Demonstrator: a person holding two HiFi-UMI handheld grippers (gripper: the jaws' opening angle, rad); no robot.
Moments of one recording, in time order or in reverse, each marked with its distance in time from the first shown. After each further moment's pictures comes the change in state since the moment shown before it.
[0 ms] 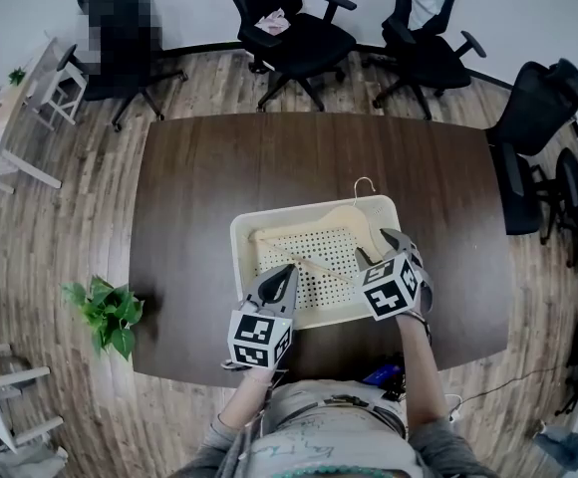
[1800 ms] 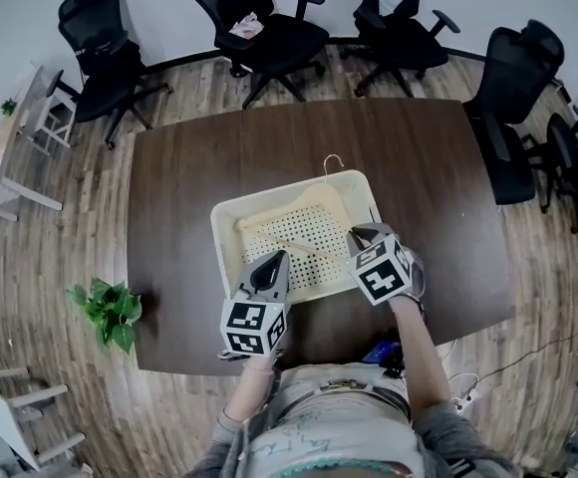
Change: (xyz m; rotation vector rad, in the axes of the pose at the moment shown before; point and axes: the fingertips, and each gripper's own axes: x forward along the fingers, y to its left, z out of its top) left arm -0.011 -0.041 0.008 0.030 -0.008 -0.002; right arm -0.036 0.014 -0.025 0.097 -0.068 0.120
